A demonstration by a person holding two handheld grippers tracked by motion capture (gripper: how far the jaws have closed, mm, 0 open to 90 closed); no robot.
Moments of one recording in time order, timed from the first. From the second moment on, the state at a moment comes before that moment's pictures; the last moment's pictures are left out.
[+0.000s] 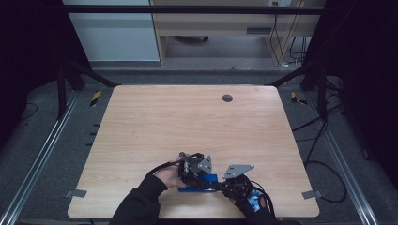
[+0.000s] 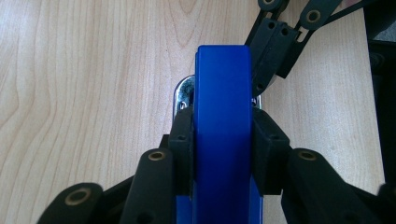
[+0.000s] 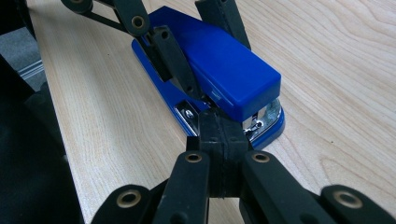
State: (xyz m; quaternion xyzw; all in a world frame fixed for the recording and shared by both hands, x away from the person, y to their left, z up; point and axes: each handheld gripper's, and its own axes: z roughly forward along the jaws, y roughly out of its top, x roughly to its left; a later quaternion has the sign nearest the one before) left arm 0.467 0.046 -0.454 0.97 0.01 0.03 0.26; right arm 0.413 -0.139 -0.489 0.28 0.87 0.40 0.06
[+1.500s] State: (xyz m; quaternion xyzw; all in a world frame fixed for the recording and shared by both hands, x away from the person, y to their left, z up) left arm 0.467 0.043 -0.452 0.97 0.01 0.02 0.25; right arm 0.411 -0.138 -0.490 0.28 0.87 0.40 0.06
